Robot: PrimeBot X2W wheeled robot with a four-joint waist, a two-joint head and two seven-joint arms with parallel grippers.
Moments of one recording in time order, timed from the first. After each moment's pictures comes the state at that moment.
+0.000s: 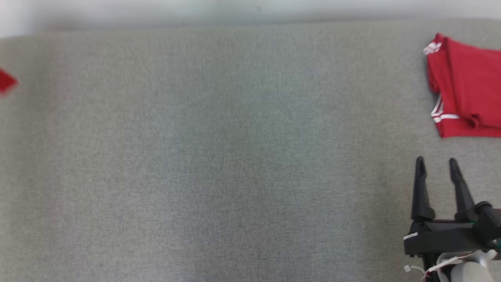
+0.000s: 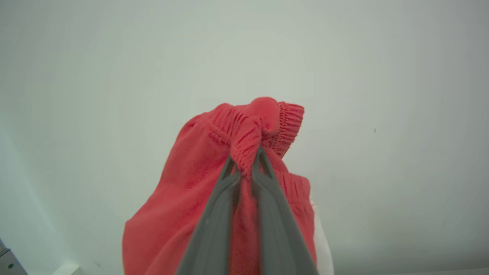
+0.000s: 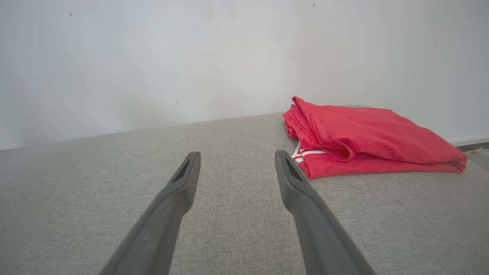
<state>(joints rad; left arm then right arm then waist) -1.12 0.57 -0.12 0.79 -0.43 -0.13 -0.21 -0.14 -0.06 -0.13 0.13 0.16 0.13 -0.24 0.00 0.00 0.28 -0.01</state>
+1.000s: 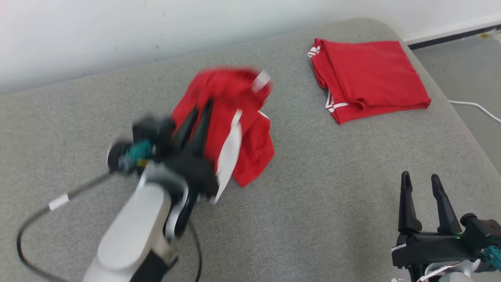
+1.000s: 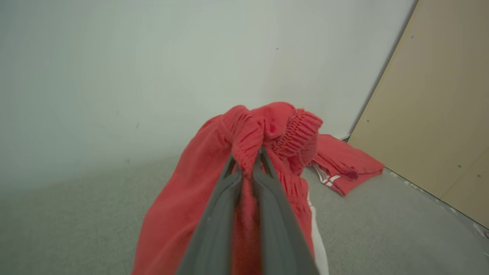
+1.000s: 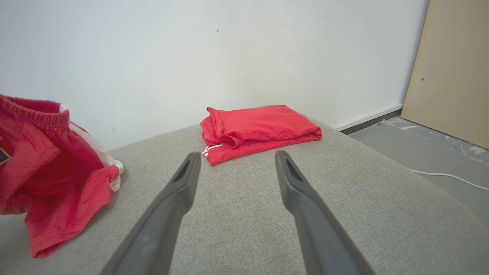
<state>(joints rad) -0.71 0.13 -0.46 0.41 -0.49 -0.04 -0.10 -0.12 -0.05 -0.08 0.20 0.26 0.13 -0.26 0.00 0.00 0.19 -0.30</state>
